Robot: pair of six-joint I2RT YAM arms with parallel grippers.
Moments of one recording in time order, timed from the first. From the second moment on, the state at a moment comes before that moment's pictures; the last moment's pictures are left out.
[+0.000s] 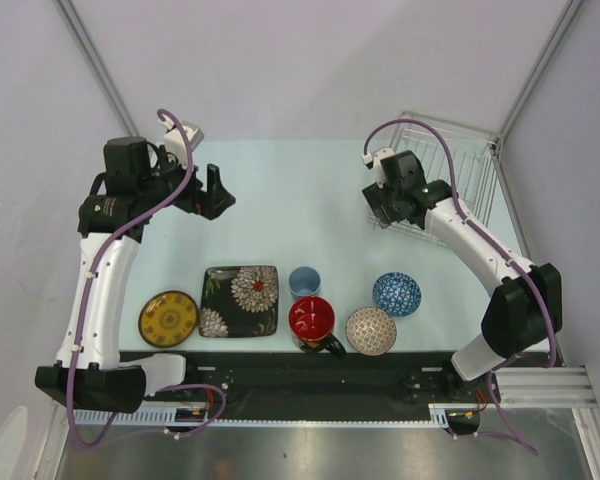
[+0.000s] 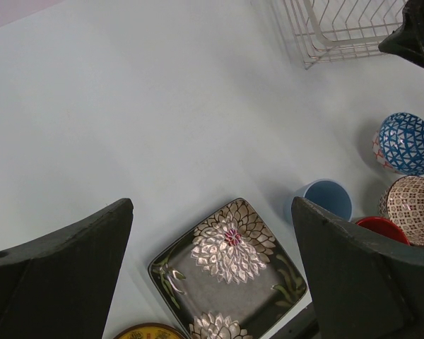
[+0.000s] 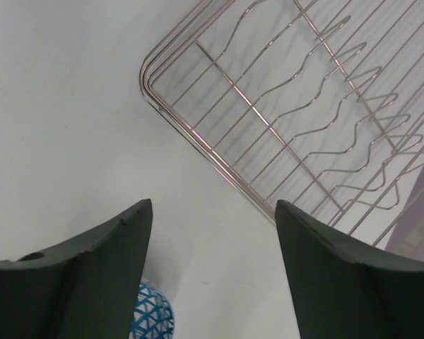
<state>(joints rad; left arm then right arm) -0.06 1.21 1.50 -0.85 0.53 0.16 0.43 1.55 1.37 -0.66 0.27 -0.18</state>
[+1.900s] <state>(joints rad) -0.06 1.11 1.41 -0.85 0.50 0.19 0.50 2.29 2.14 -0.70 0.18 -0.09</state>
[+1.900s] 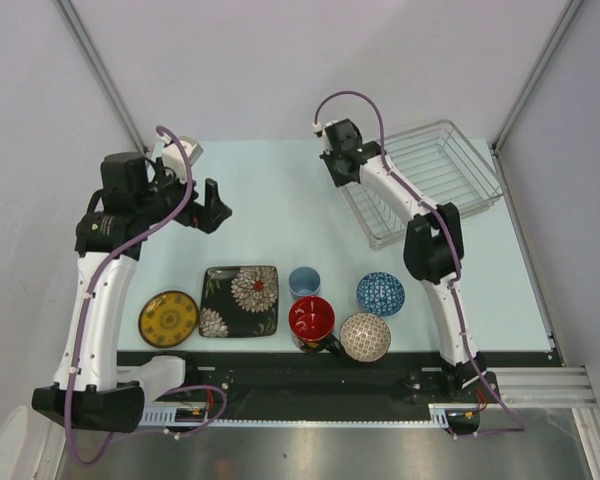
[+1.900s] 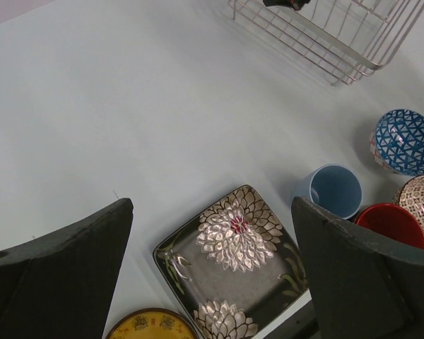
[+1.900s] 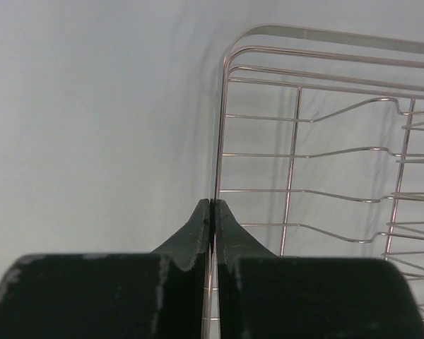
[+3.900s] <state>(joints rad) -0.40 2.00 1.65 -0.53 0.35 -0.03 -0.01 2.17 1.98 -0.51 0.28 0.08</state>
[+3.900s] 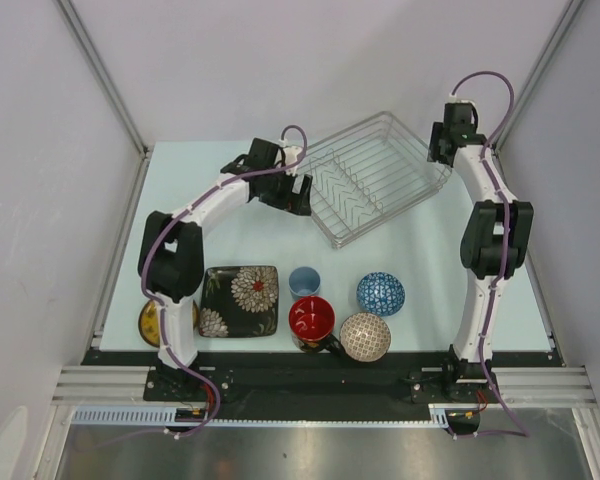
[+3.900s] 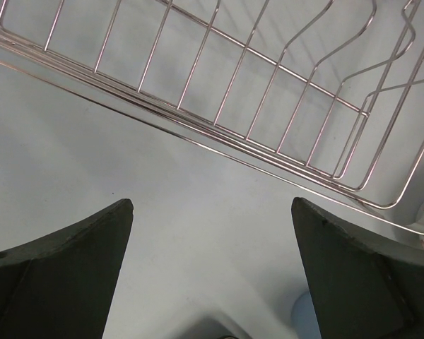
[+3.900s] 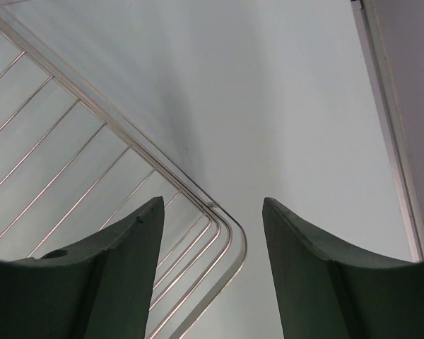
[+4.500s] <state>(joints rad) -0.40 2.01 1.65 -0.53 0.29 0.00 -0.03 2.16 1.83 -0.49 0.17 0.11</state>
